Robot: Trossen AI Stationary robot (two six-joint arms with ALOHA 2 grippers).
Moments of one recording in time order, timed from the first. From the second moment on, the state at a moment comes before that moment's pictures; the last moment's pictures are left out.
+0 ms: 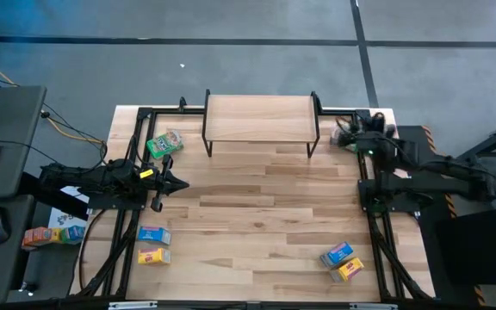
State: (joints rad) left arm -0.08 0.01 0.01 0.01 0.01 -0.01; right arm -0.29 0.61 0.67 -0.82 0.98 0.74
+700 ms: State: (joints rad) left arm -0.08 0.01 0.01 0.01 0.01 -0.01; right arm -0.75 0.82 0.48 -0.59 0.69 0.96
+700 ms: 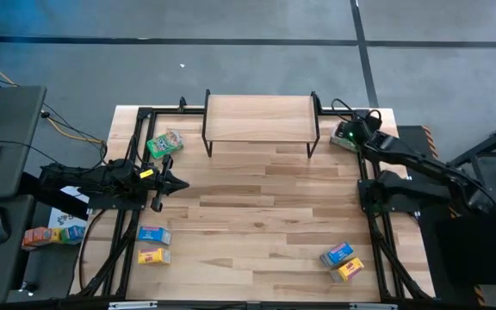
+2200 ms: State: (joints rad) left arm -0.08 0.01 0.01 0.01 0.01 -0.01; right arm -0.95 1.24 0.48 -0.25 0.47 0.79
